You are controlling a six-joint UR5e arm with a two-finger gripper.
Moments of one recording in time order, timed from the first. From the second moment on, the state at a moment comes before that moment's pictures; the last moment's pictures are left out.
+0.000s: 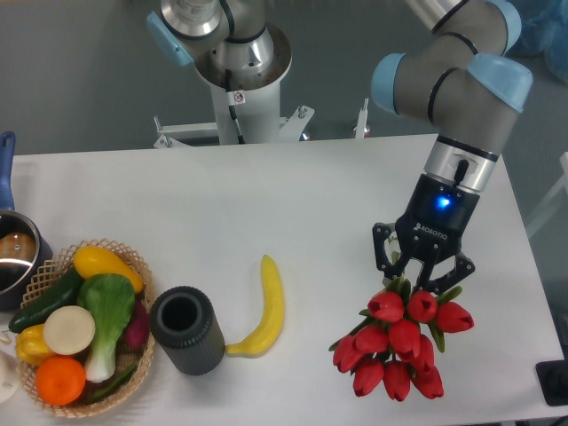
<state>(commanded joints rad) 2.75 -1.98 -1.50 -0.80 0.75 0.98</state>
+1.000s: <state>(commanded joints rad) 2.70 -2.00 -1.47 -0.79 0.66 0.98</state>
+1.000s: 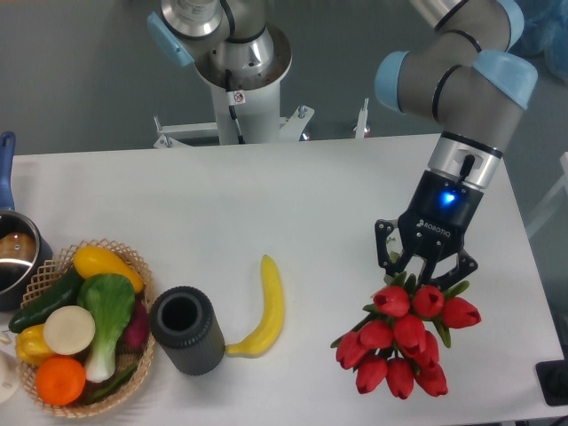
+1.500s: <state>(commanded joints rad) 2.58 -2.01 -1.48 -0.75 0.43 0.98</state>
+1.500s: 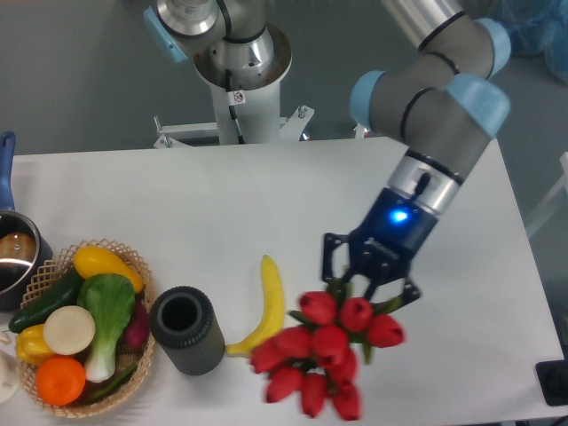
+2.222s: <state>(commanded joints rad) 2.45 -2.00 -1.45 -0.75 0.37 0.98</state>
